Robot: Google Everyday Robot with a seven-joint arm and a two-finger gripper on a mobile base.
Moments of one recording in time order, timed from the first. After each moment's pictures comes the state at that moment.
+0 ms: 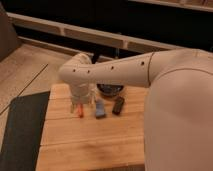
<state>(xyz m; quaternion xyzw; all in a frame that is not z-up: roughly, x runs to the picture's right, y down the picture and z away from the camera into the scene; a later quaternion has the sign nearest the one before) -0.107 0.103 0.703 -0.26 0.23 0.64 0.68</state>
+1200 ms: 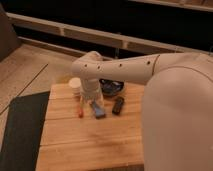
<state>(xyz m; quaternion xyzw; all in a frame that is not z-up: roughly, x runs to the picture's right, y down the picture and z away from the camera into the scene) -0.056 0.084 0.742 -0.26 0.27 0.67 0.64</state>
